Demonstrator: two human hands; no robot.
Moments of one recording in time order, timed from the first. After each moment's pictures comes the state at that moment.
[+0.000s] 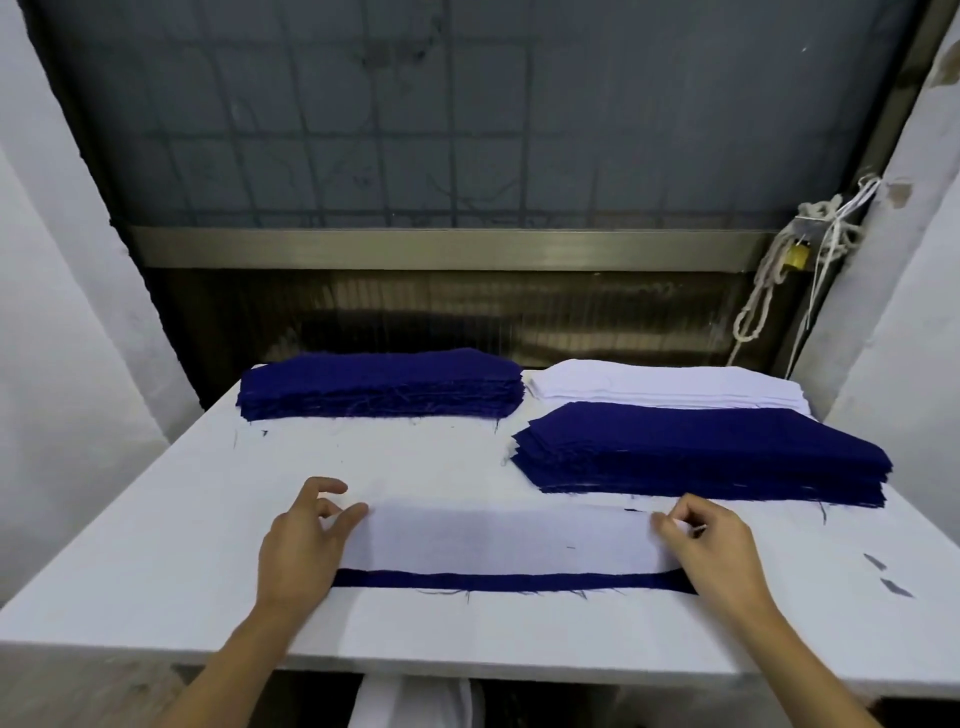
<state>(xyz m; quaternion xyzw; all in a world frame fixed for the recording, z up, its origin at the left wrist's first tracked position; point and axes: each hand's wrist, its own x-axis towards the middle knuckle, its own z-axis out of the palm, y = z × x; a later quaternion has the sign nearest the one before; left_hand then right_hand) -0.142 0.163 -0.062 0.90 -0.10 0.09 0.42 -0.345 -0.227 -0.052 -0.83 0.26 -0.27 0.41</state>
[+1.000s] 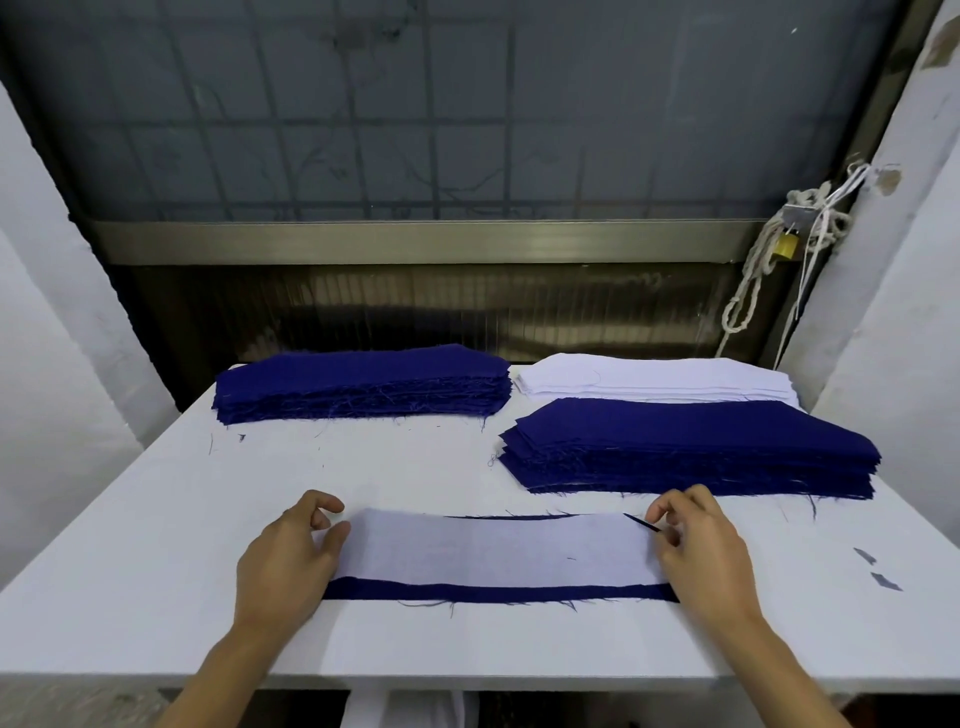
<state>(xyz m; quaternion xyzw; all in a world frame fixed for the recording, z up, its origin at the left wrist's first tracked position) -0.148 0.158 -0.059 0.94 -0.11 0.10 0.31 -0.348 -0.213 -0.045 -0.90 0.28 -0.25 0.24</state>
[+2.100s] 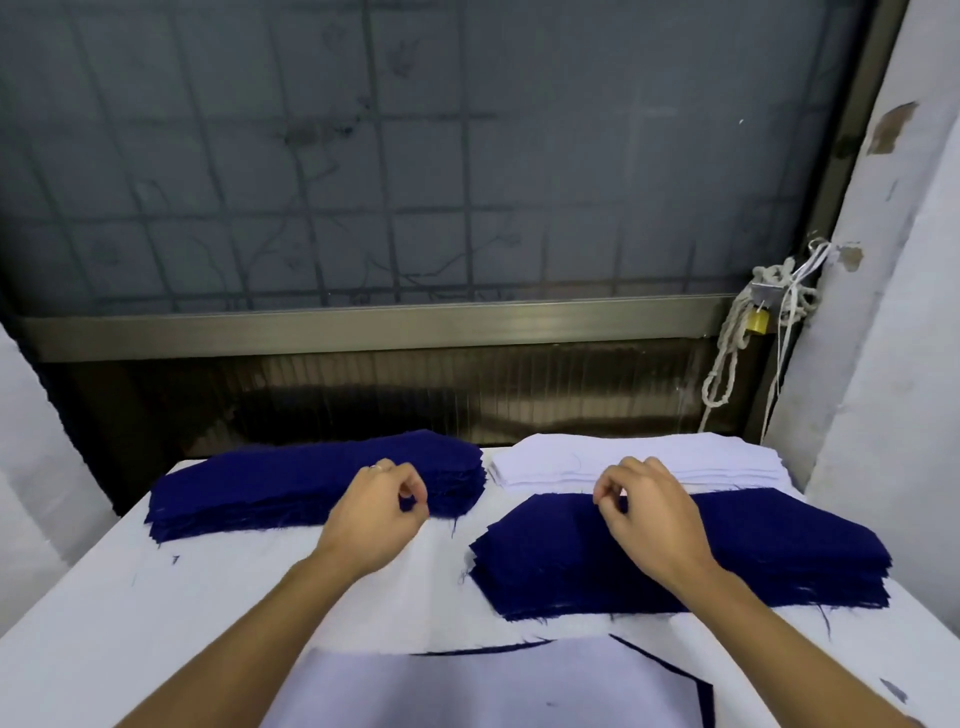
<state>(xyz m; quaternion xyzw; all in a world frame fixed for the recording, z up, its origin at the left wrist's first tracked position) -0.061 -0.003 0.043 0.91 -0.32 0.05 0.26 -0.231 -0.280 0.034 -0.94 0.19 -0.25 0.13</state>
